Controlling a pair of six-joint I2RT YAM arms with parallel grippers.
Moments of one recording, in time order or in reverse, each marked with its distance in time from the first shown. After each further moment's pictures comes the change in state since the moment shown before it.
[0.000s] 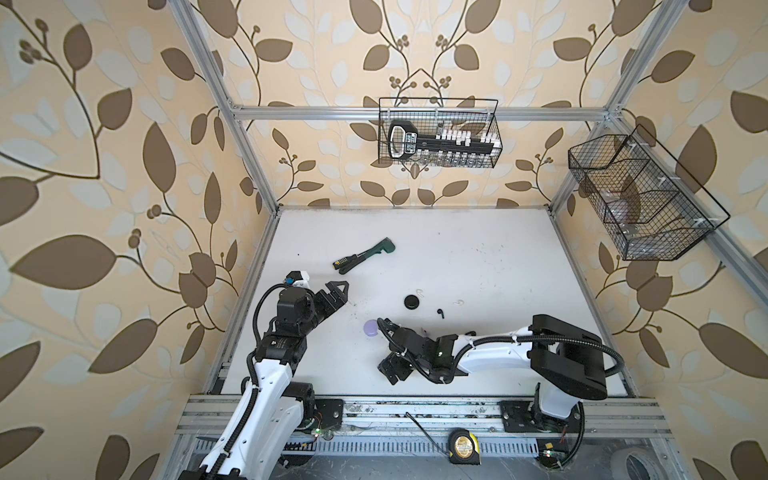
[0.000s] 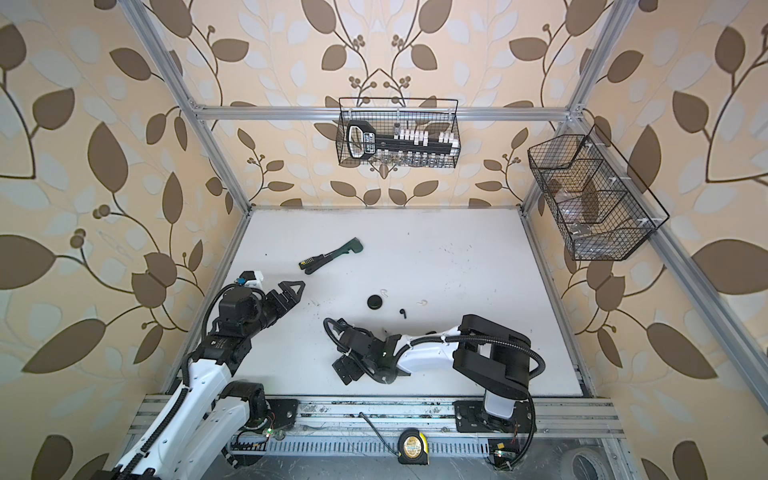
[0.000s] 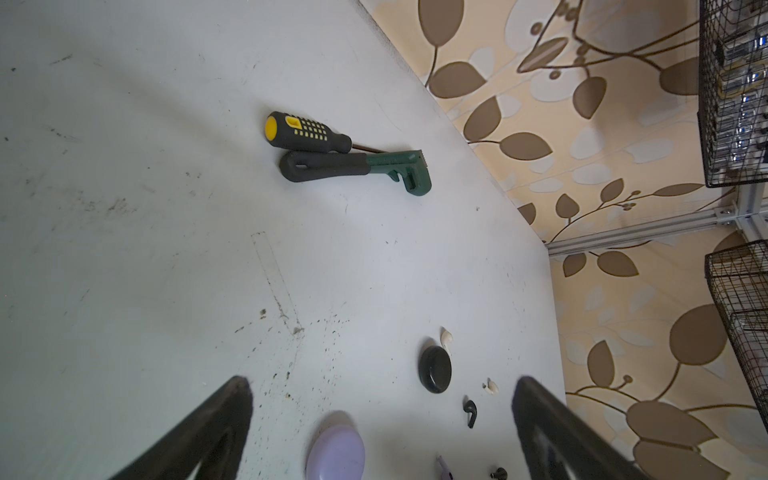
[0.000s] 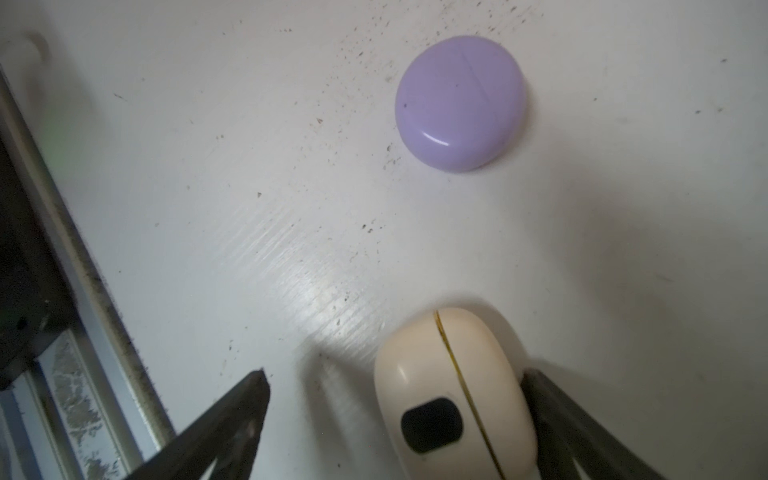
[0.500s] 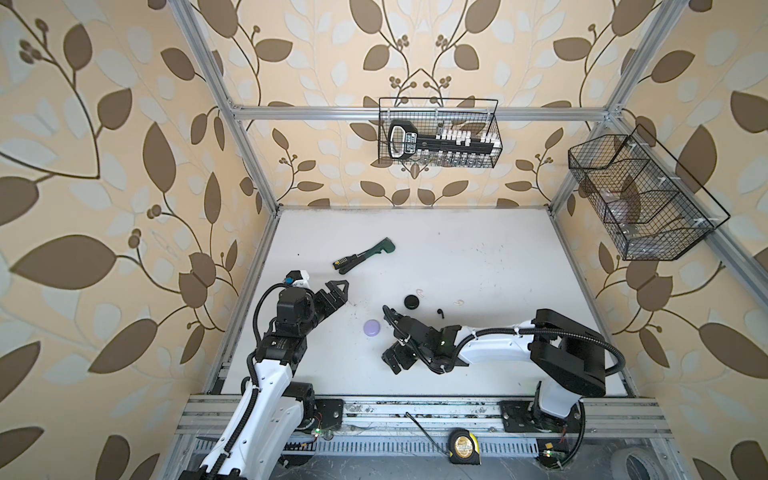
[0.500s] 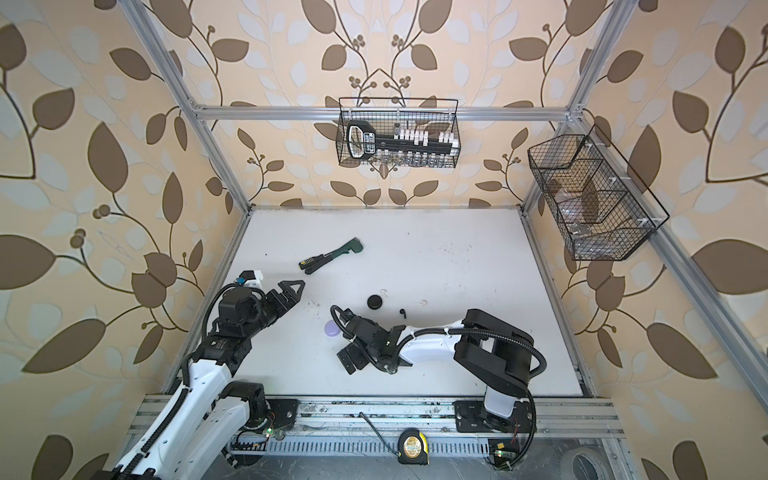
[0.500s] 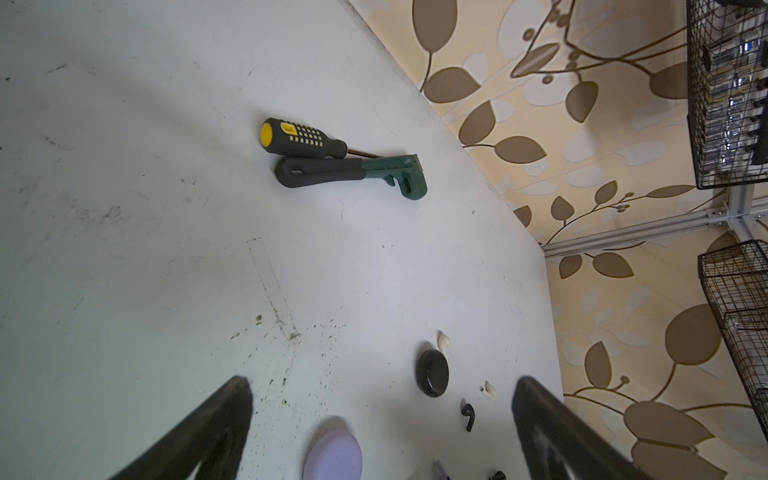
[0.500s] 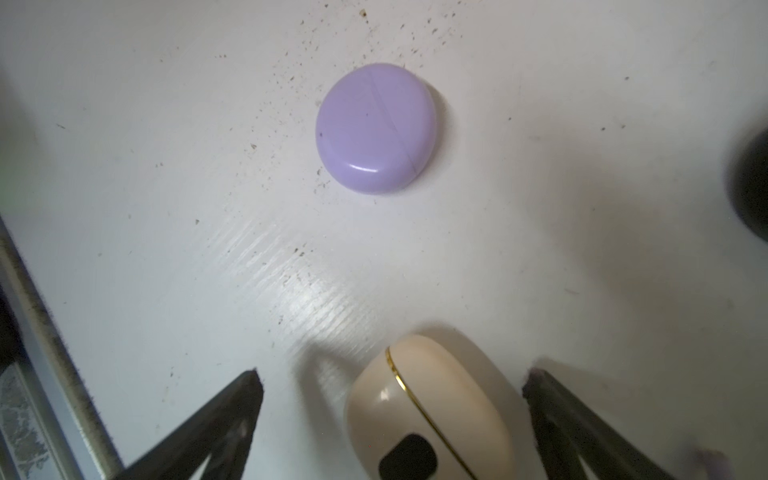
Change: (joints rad) left arm 0.000 0.000 -0.006 0.021 0.000 0.000; right arm -0.082 0.002 0.011 -0.024 -0.017 -0.040
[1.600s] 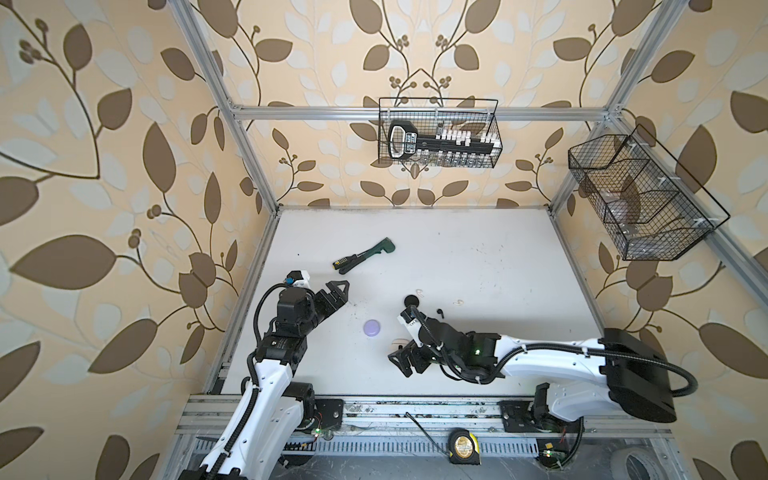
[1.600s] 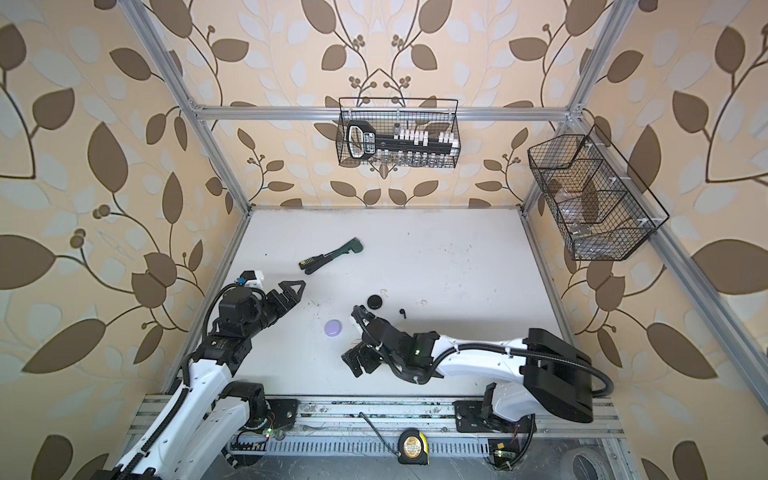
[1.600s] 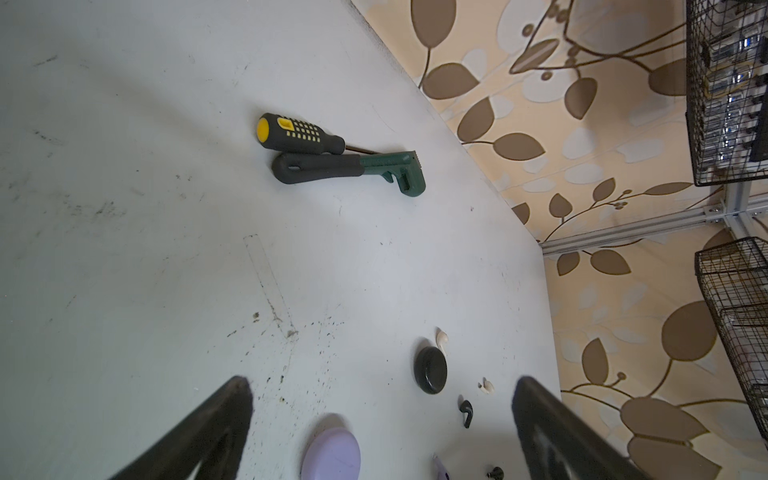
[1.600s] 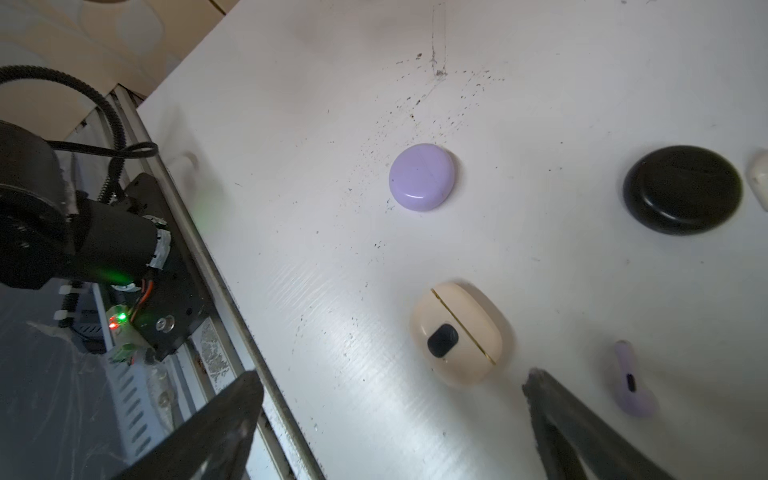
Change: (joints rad) left arm 0.000 -0.004 -0.002 0.003 0.008 0.000; right arm 0.034 -0.309 -0.135 0.008 -0.003 0.067
